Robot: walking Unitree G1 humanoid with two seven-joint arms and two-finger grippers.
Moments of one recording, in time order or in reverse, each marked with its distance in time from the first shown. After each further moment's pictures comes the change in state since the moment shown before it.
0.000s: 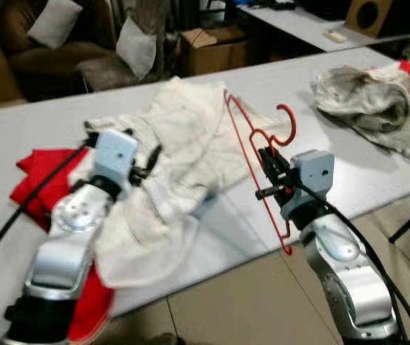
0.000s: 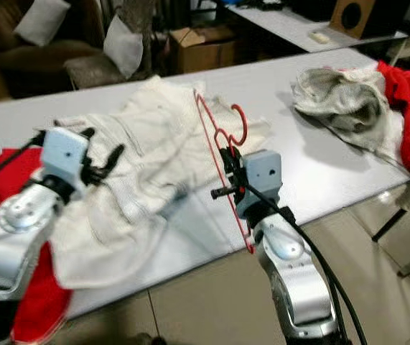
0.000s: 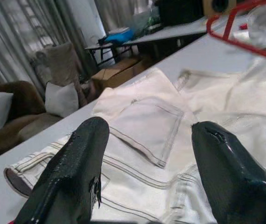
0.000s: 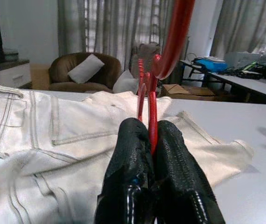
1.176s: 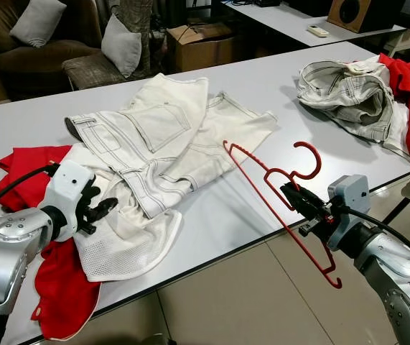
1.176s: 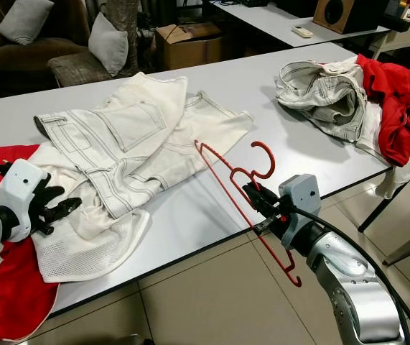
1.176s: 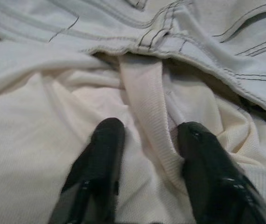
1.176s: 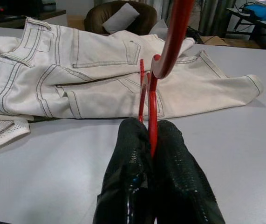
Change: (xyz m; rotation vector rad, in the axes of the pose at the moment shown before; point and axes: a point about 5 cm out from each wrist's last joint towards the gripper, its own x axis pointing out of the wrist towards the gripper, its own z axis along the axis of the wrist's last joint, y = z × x) left arm -0.052 0.047 -0.050 -0.116 0.510 -0.173; right arm -0.045 -0.053 -0.024 0.046 0.205 0.240
